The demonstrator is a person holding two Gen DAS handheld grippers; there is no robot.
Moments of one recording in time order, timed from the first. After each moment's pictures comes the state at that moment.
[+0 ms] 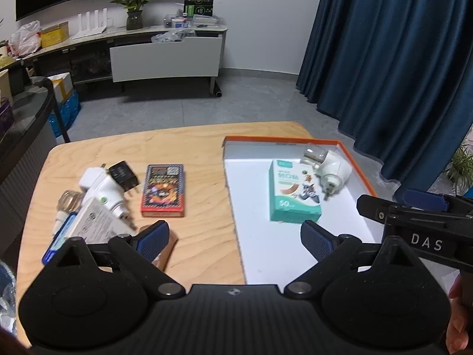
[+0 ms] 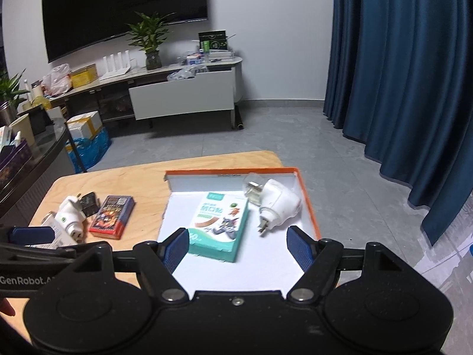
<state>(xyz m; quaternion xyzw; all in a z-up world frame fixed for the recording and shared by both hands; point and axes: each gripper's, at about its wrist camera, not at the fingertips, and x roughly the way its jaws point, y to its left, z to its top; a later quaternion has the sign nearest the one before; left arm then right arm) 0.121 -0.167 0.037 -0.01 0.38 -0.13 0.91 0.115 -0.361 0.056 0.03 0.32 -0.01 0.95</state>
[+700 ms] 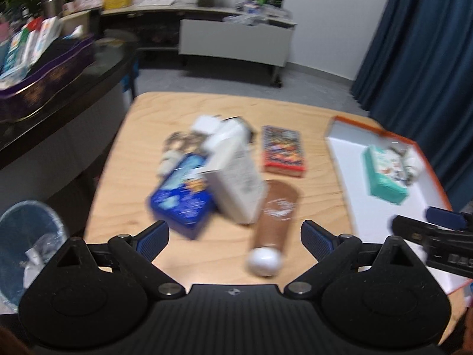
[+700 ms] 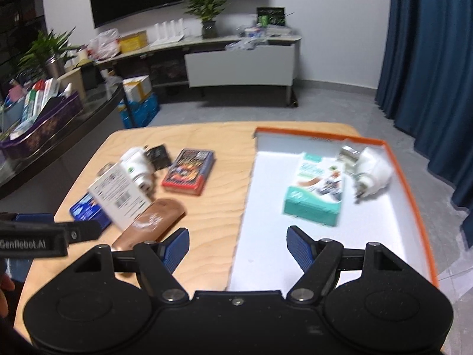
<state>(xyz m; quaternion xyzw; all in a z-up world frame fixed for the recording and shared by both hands) 0.101 -0.036 0.002 -0.05 0.41 -0.04 0.91 0.108 -0.269 0.021 0.00 0.36 0.08 0.93</state>
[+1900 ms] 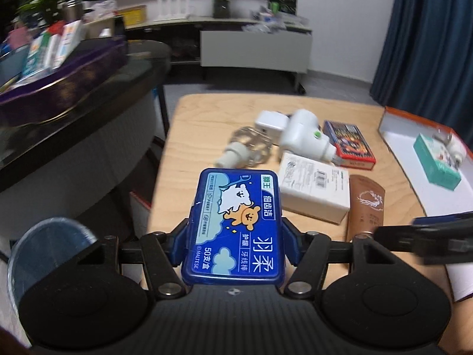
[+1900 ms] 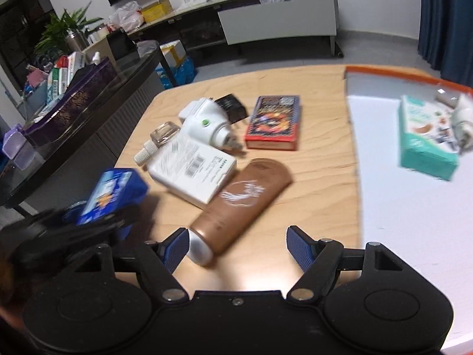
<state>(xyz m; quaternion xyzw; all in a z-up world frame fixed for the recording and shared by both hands) 0.093 0.020 -0.021 -0.02 0.37 -0.01 0.93 0.149 -0.176 -0.025 0.07 0.45 0.13 0.88</state>
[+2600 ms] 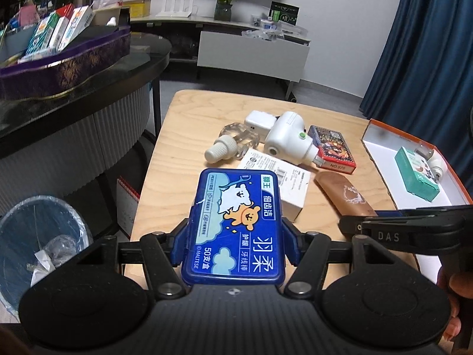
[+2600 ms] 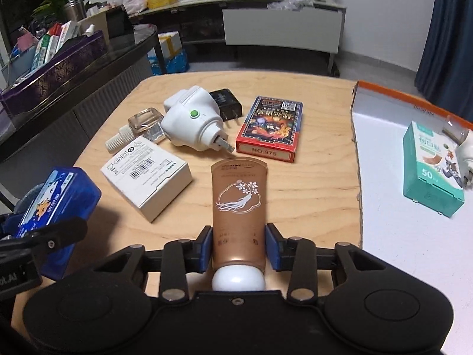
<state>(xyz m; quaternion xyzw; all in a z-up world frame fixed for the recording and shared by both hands) 0.080 0.015 -0.021 -0.06 0.36 -0.03 0.93 0.158 -0.174 -0.044 -0.02 0.42 0.11 0.90</state>
